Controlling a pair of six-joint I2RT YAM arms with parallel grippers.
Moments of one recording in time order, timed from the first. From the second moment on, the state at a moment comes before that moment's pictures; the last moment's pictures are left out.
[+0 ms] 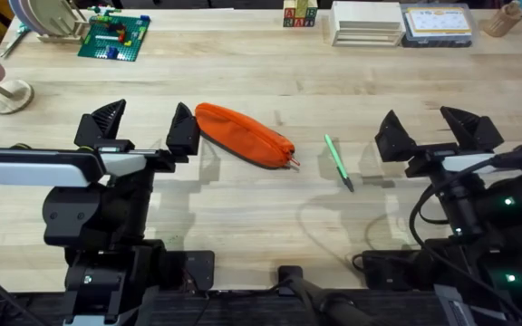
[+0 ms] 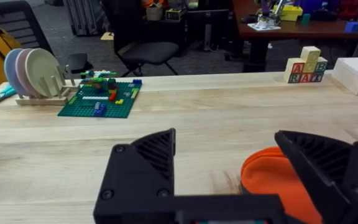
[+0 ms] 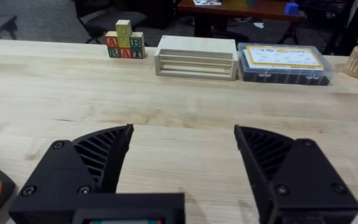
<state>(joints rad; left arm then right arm) 0.00 0.00 0.01 -0.02 0.01 0.00 0.00 0.00 0.01 -0.09 -0.04 -0.01</state>
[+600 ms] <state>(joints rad) 0.00 0.00 0.01 -0.02 0.00 -0.03 0.00 0.00 0.03 -0.15 -0.04 -0.01</state>
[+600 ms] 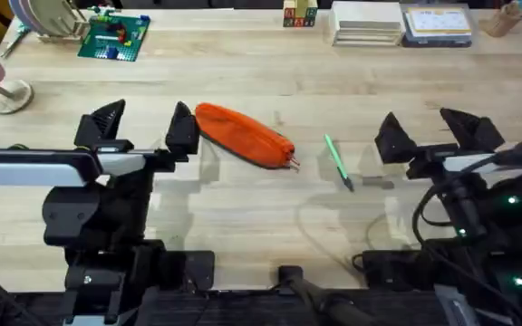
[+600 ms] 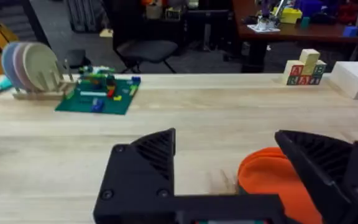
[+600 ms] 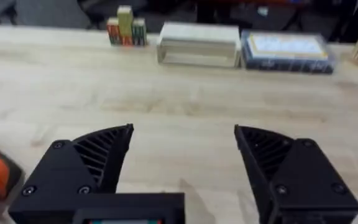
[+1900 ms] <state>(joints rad) 0.04 1.15 1.10 -0.78 0.38 0.94 0.00 0.79 0.95 -0.62 -0.08 0.00</state>
